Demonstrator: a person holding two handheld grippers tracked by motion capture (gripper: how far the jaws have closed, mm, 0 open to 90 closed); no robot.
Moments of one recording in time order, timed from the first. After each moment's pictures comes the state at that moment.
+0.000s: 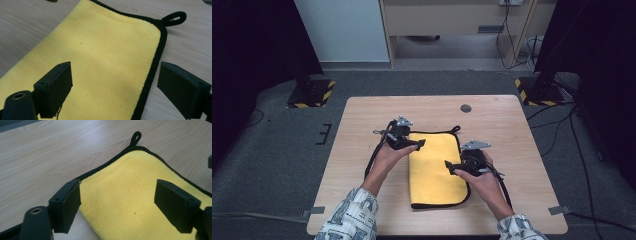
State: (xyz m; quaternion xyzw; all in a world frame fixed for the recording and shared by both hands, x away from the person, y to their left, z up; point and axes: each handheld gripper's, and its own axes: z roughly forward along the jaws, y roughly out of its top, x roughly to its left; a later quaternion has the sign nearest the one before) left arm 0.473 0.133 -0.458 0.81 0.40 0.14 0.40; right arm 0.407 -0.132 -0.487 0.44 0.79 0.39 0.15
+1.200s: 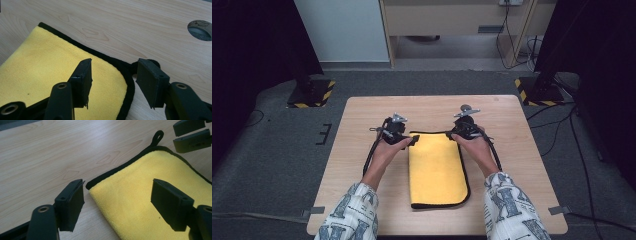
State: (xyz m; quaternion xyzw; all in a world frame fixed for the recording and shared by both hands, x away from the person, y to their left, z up) left arm 0.494 0.151 -0.469 0.80 0.43 0.15 0.39; right arm 0.523 -0.124 -0.481 0.45 0.80 0.36 0.16
